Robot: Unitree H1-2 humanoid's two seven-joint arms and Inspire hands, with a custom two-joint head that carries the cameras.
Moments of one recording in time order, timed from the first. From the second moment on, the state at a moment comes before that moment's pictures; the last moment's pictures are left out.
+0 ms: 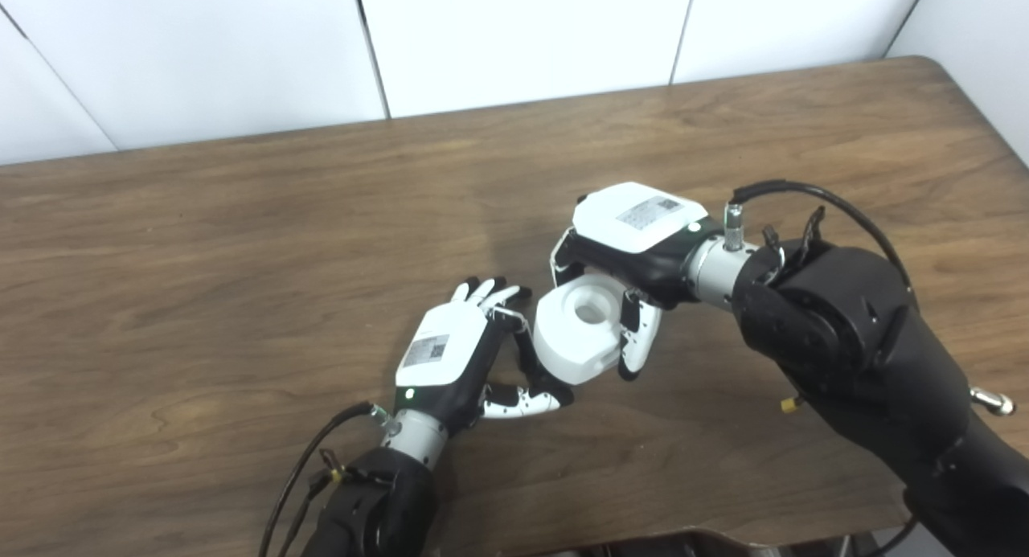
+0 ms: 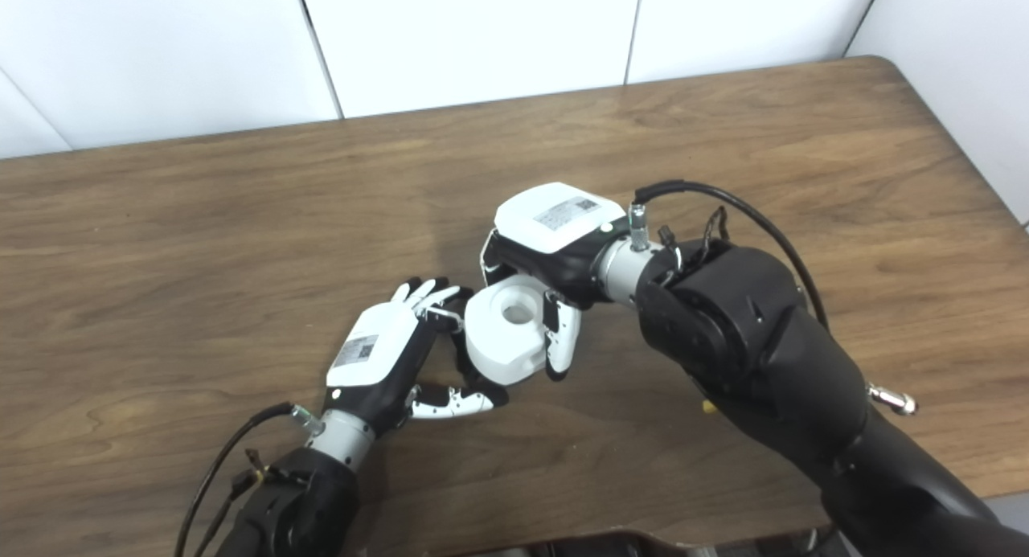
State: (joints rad) left arm -0.01 0.10 -0.56 -0.22 0.91 0.20 -0.17; right arm -0.41 -0.45 0.47 -0.73 -1.07 0.46 1.16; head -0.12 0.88
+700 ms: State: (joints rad) left arm -0.01 0.09 -0.56 -0.22 0.91 0.20 -0.17; right arm -0.42 -0.47 0.49 -0.74 -1.02 0.46 1.16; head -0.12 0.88
